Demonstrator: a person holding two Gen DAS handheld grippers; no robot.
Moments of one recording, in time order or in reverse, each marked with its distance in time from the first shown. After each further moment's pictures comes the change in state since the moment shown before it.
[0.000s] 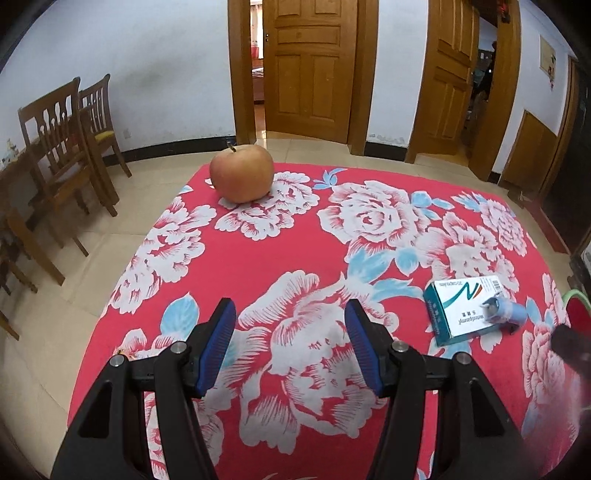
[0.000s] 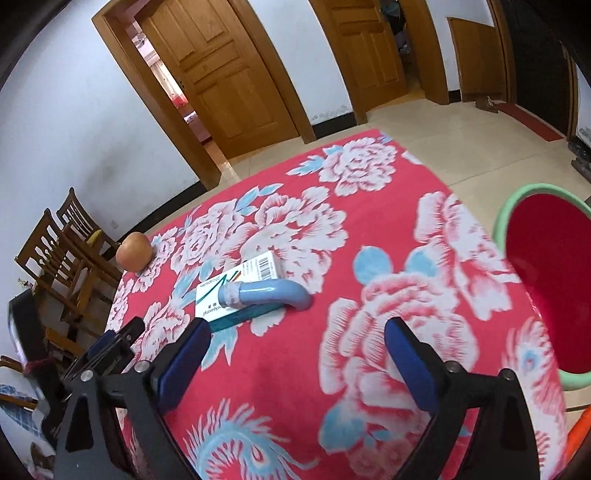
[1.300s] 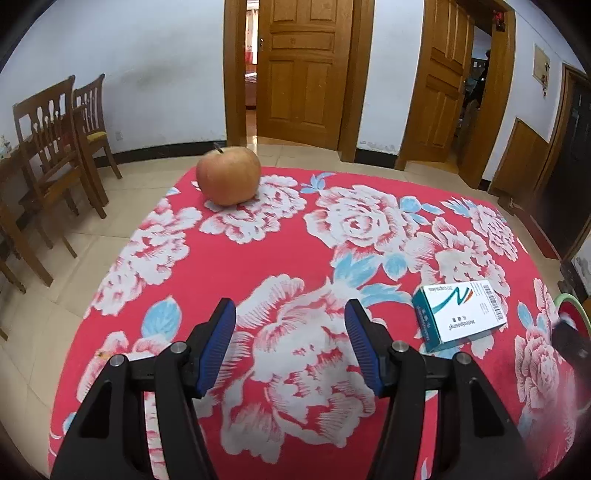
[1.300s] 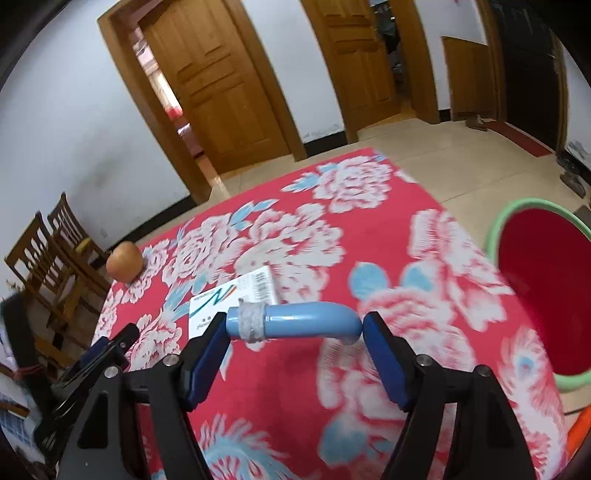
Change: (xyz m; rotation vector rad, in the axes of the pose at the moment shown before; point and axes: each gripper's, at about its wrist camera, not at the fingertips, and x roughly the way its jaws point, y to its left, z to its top) left arm 0.007 -0.007 -0.003 -0.004 -0.014 -0.058; right arm -0.022 -0.008 -0.007 -0.001 -0.097 -0.035
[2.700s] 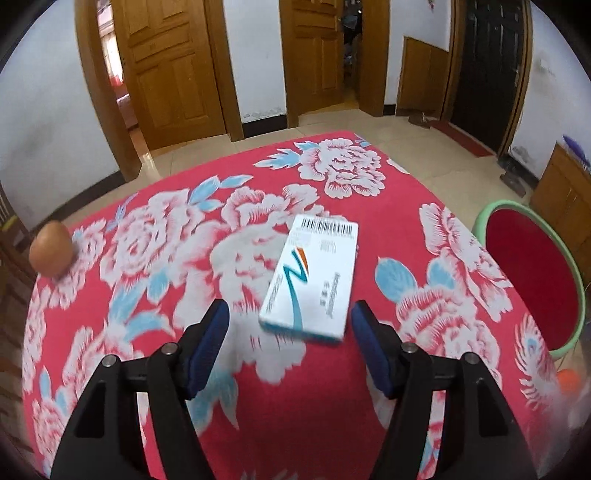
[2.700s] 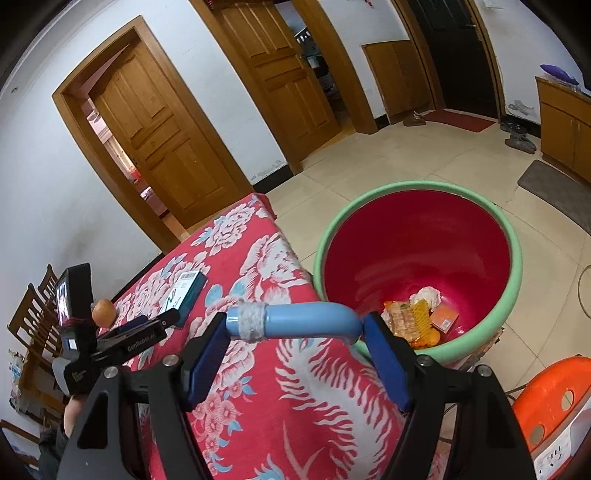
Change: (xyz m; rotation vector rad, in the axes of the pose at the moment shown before) left arm 0.011 -0.178 -0.004 0.418 0.100 -0.211; right arm -0.097 -0.151 -0.025 0.206 -0.138 -0.063
